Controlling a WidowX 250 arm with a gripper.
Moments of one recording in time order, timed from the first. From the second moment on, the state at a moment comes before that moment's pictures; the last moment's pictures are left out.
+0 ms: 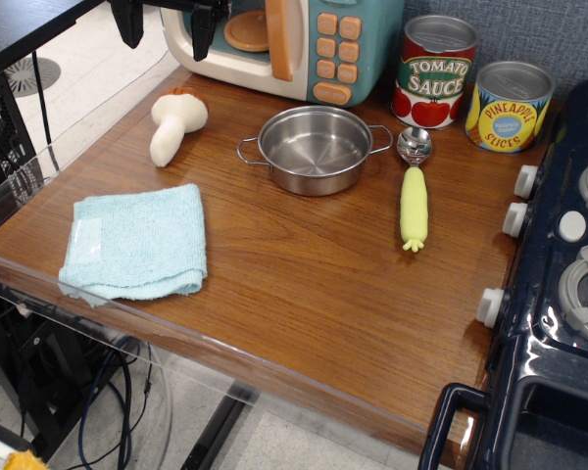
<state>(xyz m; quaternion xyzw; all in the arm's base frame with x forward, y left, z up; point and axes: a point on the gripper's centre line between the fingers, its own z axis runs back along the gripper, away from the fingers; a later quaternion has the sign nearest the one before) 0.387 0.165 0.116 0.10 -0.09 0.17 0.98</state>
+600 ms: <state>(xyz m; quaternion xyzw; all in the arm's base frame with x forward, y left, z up) 0.380 0.144 0.080 0.08 -0.05 0.16 0.98</state>
